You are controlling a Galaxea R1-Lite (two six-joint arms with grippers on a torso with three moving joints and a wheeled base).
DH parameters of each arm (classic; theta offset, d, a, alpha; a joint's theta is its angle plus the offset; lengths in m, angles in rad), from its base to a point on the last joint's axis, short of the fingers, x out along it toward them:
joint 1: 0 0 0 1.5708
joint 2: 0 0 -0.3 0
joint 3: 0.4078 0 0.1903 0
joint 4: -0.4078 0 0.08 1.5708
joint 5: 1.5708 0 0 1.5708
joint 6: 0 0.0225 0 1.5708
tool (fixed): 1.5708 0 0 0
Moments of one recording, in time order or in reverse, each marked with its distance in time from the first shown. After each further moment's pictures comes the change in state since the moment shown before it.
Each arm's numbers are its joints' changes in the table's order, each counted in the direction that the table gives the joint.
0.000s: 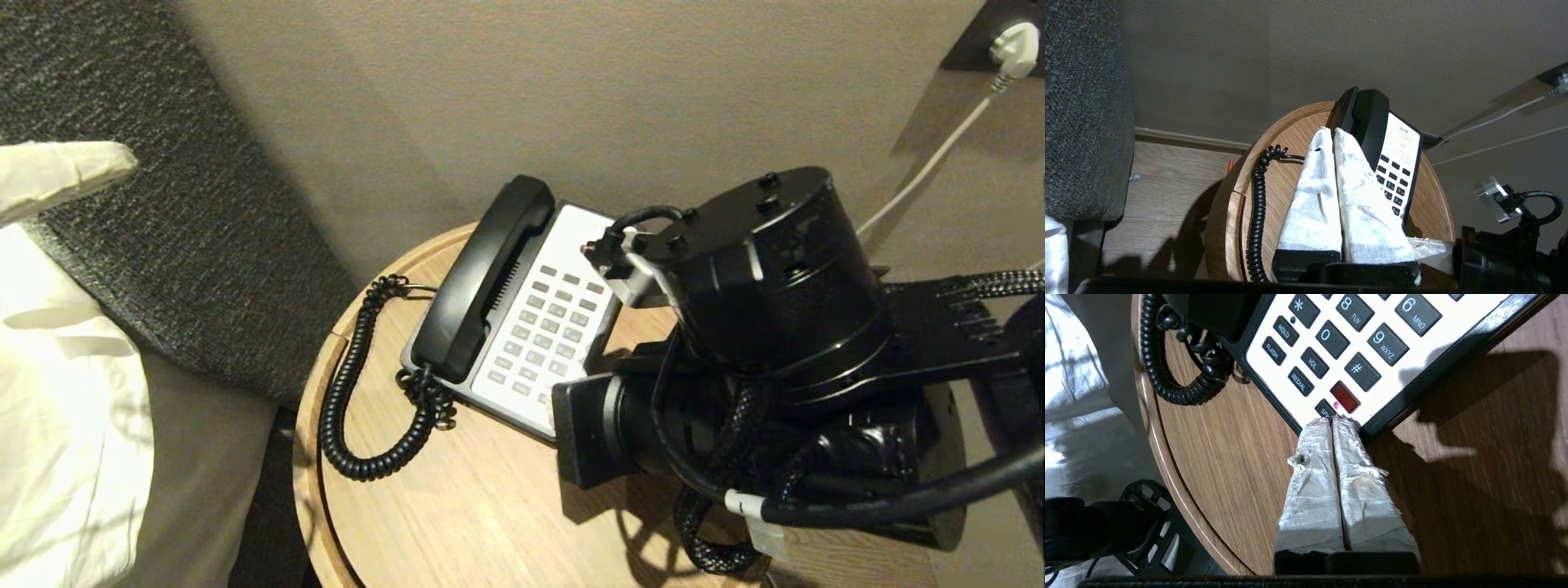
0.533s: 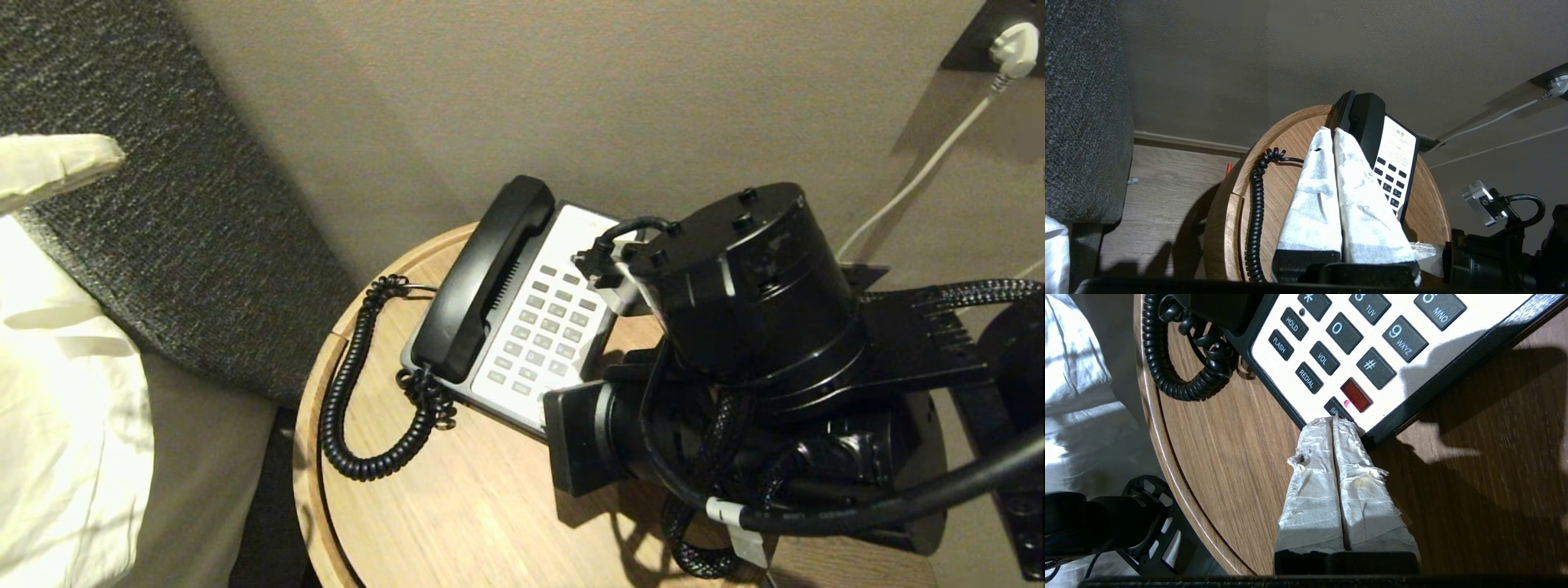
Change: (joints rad) left arm 0.000 0.009 0.003 0.000 0.000 -0.001; right arm -0.001 -0.015 -0.003 0.003 0.001 0.000
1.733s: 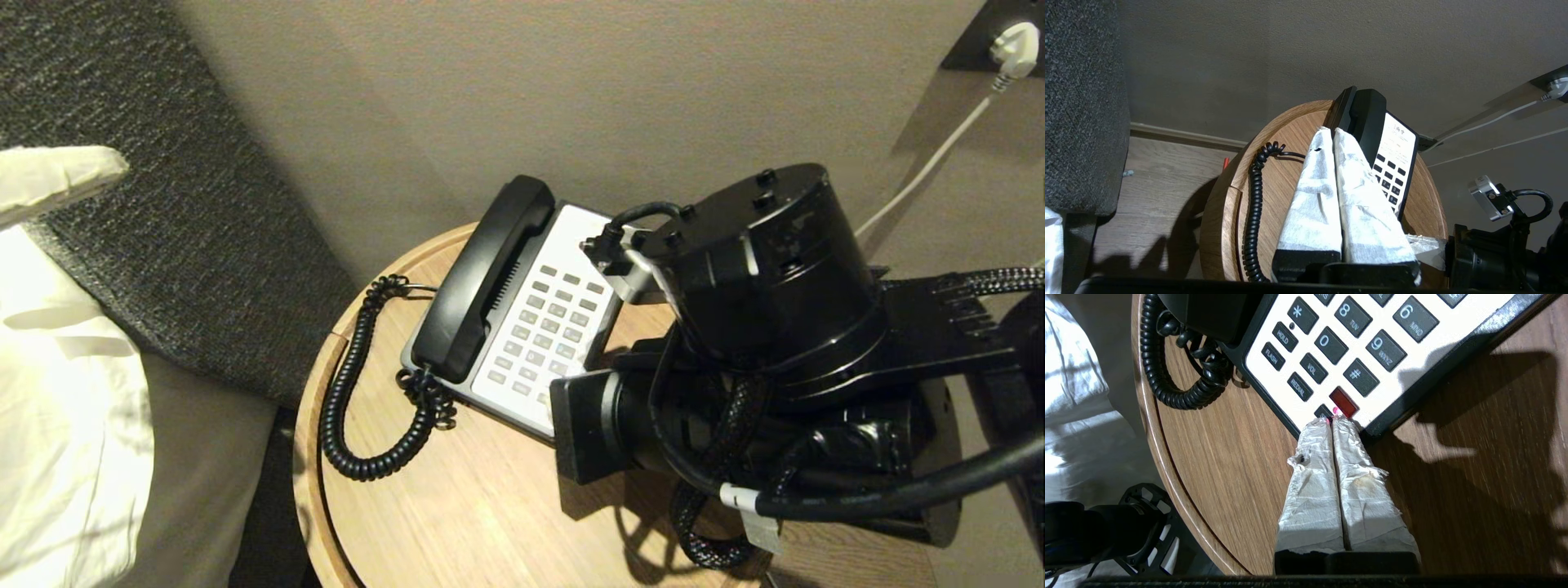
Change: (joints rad) left arm 0.001 0.006 -0.015 -0.001 0.000 -0.027; right arm 0.000 0.012 0.011 -0.003 0.007 0.001
